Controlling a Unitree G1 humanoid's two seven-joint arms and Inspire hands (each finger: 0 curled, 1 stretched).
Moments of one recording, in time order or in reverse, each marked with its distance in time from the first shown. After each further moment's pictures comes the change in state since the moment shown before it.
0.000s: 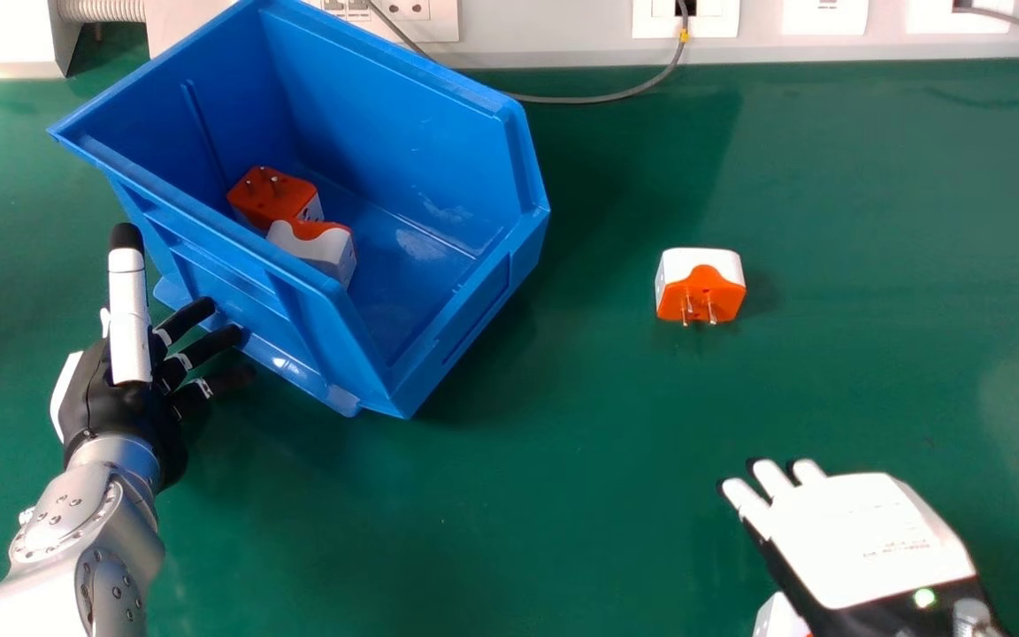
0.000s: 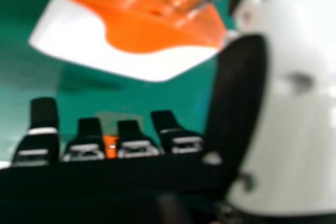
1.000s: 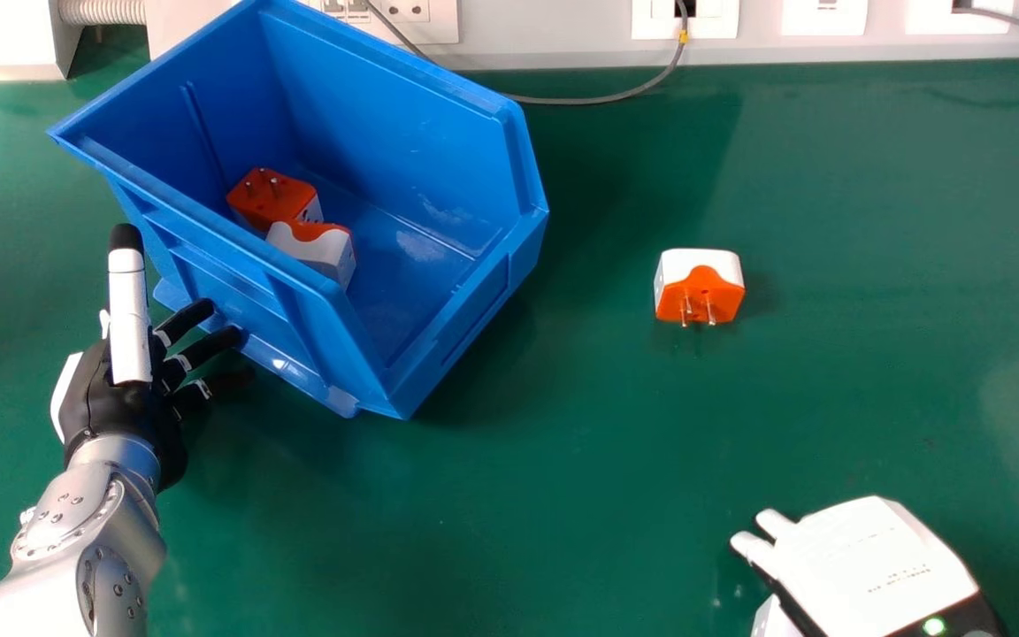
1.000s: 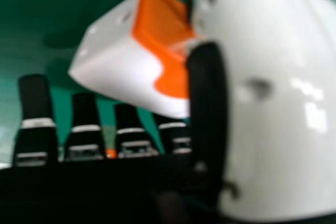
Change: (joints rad) left arm -0.005 0.000 0.001 0.005 -0.001 0.004 0.009; right arm -0.007 -0.135 -0.021 0.118 0.082 -0.086 -0.162
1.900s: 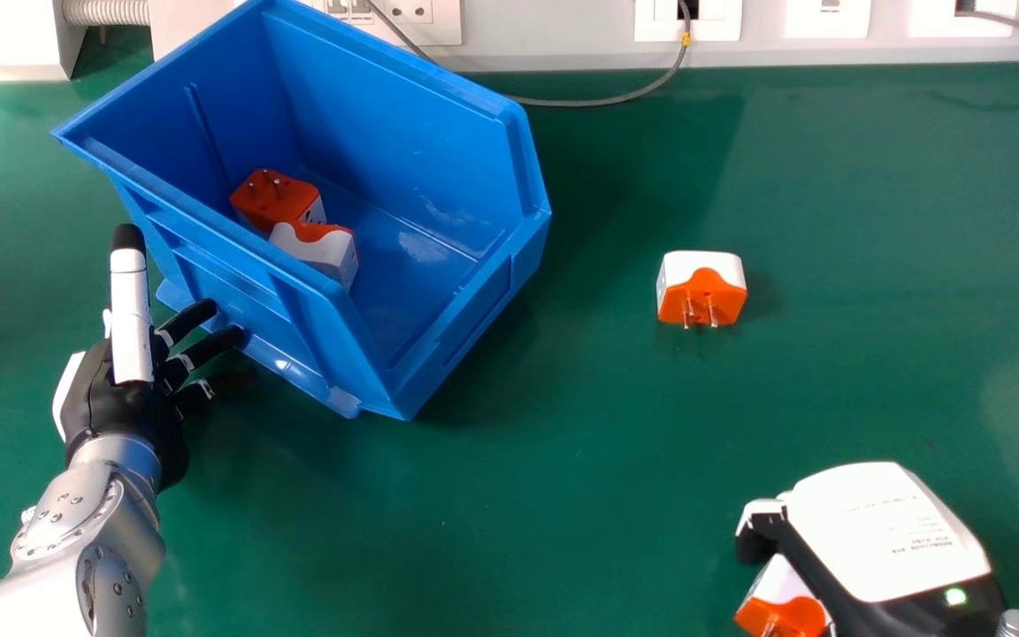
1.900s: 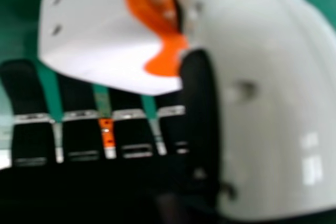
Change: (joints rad) left arm -0.005 0.004 0.000 0.017 0.000 -0.008 -0.011; right arm -0.066 0.001 0.004 0.155 0.247 0.008 -0.224
